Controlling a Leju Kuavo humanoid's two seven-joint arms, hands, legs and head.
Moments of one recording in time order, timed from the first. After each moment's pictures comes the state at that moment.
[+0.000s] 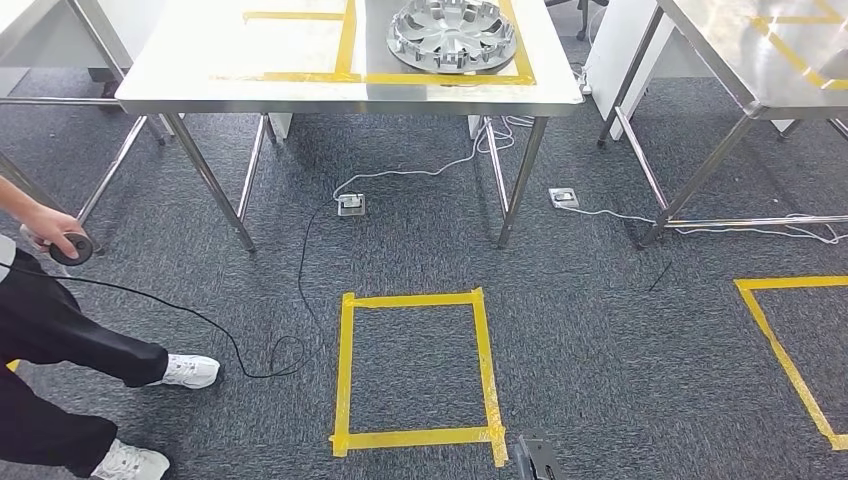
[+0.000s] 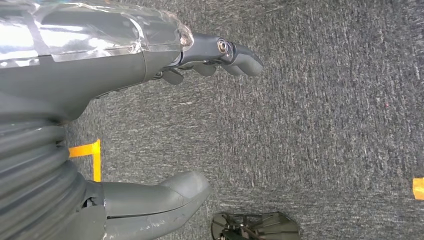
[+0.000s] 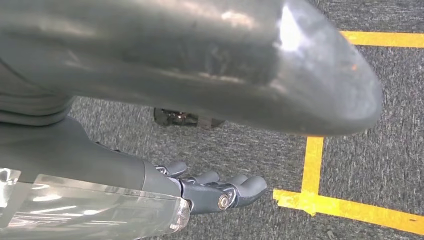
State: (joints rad) left arm -0.17 -0.11 1.32 -0.09 -1.57 0.11 -0.20; right arm -0.11 -0.05 0.77 -0.22 -0.79 -0.42 -0.26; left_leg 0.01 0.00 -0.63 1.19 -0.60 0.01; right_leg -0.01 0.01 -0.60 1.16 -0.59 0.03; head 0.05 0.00
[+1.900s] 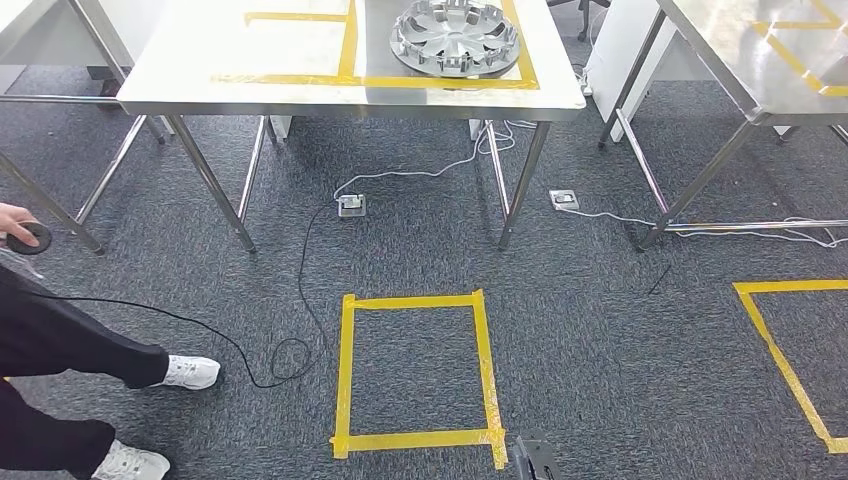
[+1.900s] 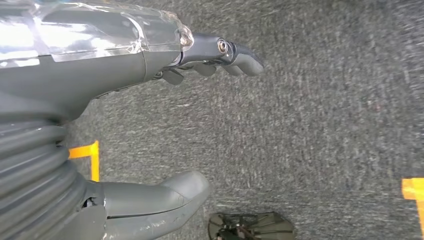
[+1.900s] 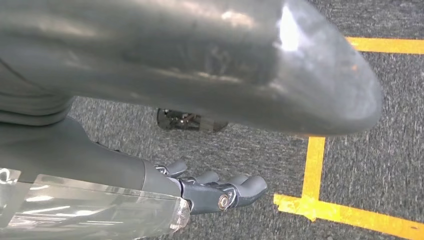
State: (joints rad) left arm -0.17 -0.11 1.33 -0.09 -1.57 0.12 -0.22; right arm -0.11 -0.05 0.78 -0.22 -0.79 -0.40 -0.25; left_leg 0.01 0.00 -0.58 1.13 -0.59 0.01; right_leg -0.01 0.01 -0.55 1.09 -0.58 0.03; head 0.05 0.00
